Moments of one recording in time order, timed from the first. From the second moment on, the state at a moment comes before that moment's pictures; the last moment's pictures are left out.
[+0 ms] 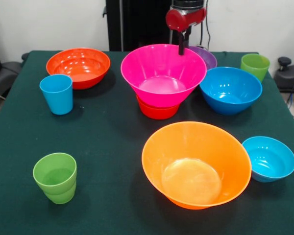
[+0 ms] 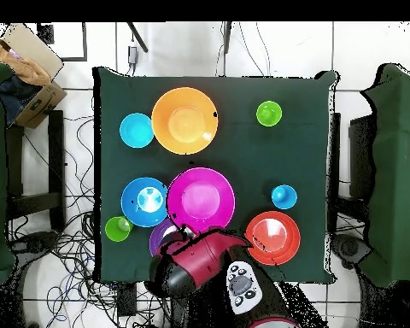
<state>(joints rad) -0.29 -0.80 0.21 2.14 -0.73 0.13 1.51</state>
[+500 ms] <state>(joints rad) -0.30 -0.80 0.21 2.14 -0.73 0.13 1.51</state>
